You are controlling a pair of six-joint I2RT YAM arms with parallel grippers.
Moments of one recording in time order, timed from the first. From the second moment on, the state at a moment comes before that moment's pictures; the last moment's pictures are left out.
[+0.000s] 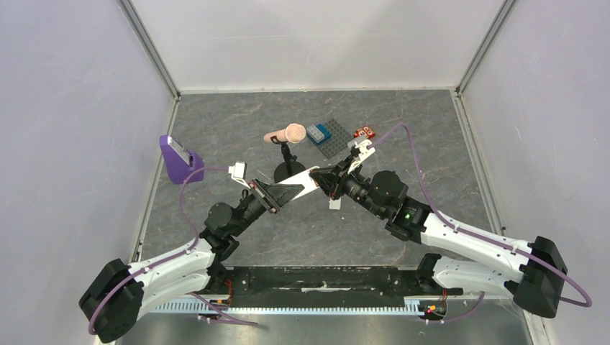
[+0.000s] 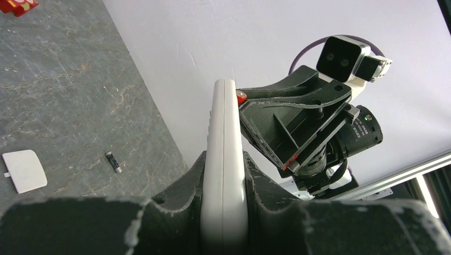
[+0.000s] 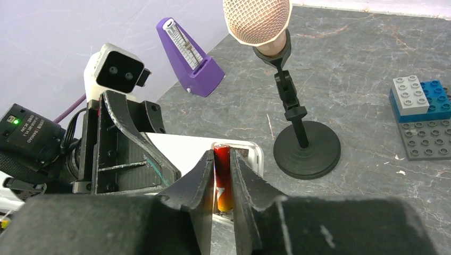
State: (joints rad) left arm -0.75 0.85 0.17 0.95 0.11 -1.20; right arm 0.97 1.03 0.70 0.34 0.13 0.40
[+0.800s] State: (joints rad) left arm -0.75 0.84 0.16 1.01 0.10 -1.20; right arm 0.98 1.02 0.82 0.17 0.15 0.48
